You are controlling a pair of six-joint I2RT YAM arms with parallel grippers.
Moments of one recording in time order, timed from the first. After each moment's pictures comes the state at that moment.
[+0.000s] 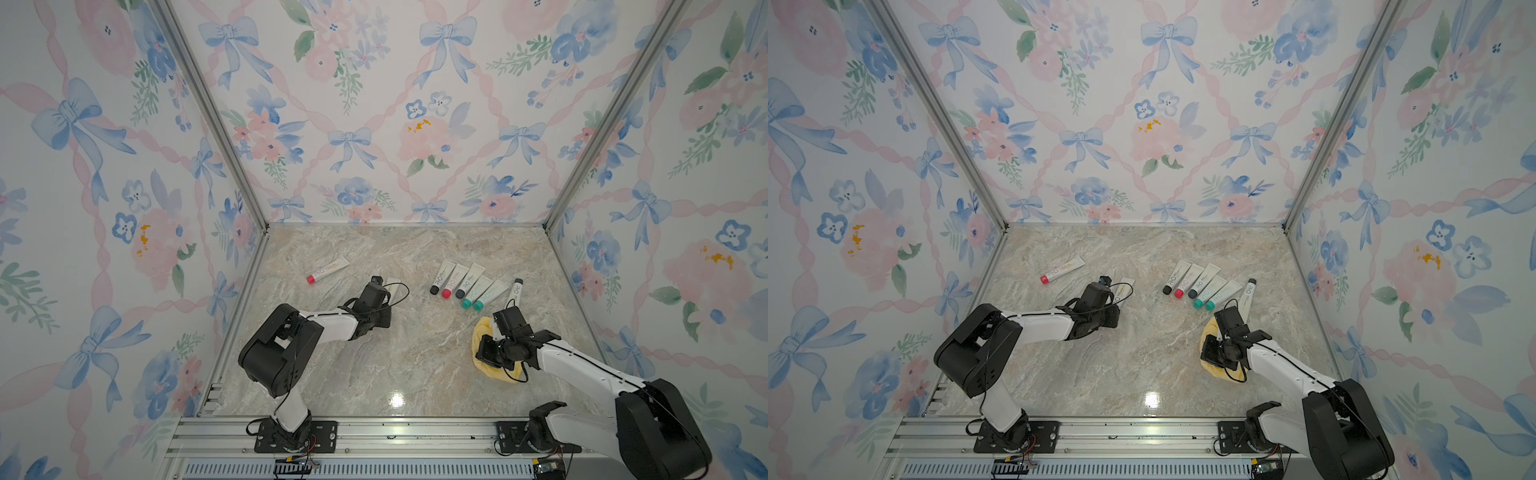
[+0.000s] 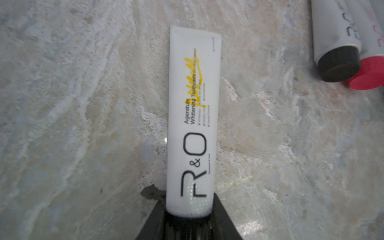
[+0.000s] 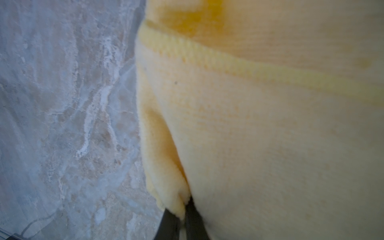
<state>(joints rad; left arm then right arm) -0.58 1.73 0.79 0.07 -0.08 -0.38 0.35 1.19 0.48 -0.50 -0.20 0.67</state>
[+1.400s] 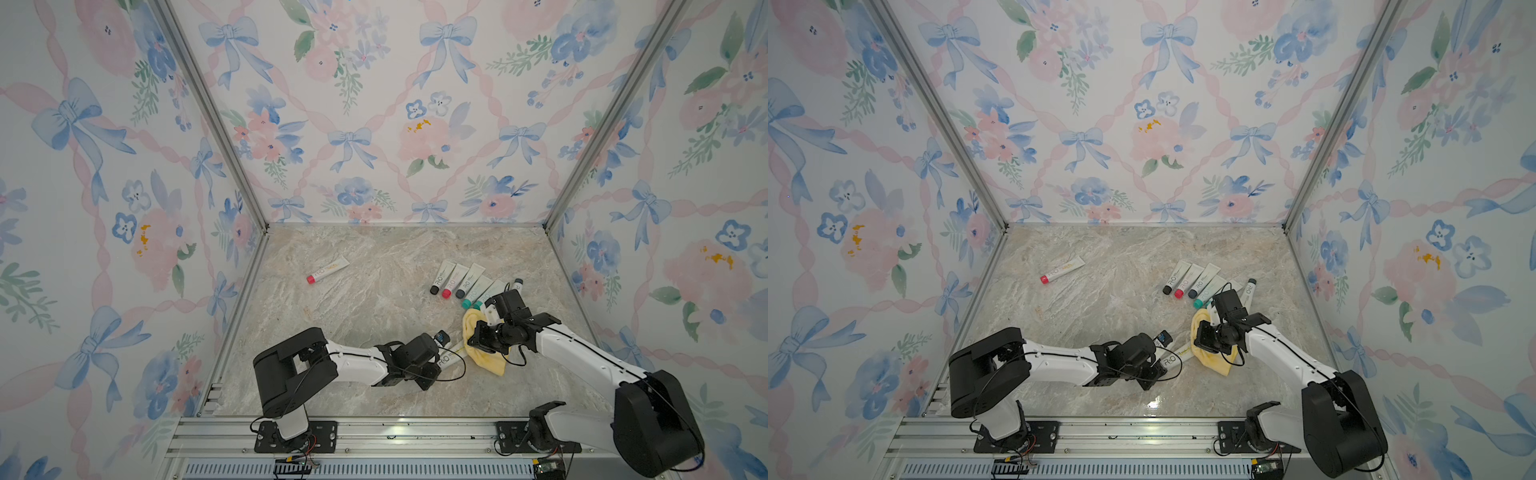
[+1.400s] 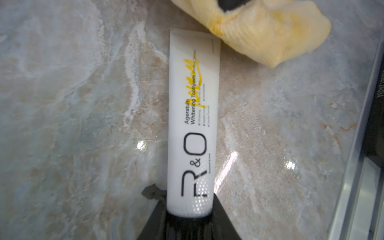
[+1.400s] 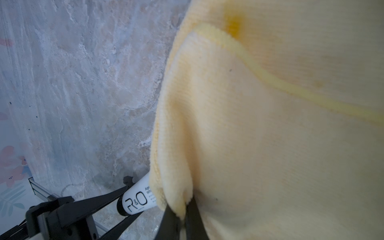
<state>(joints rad) -1.13 1.71 0.75 0.09 0.02 -0.25 0.37 1.28 0.67 -0.57 -0.36 0.58</state>
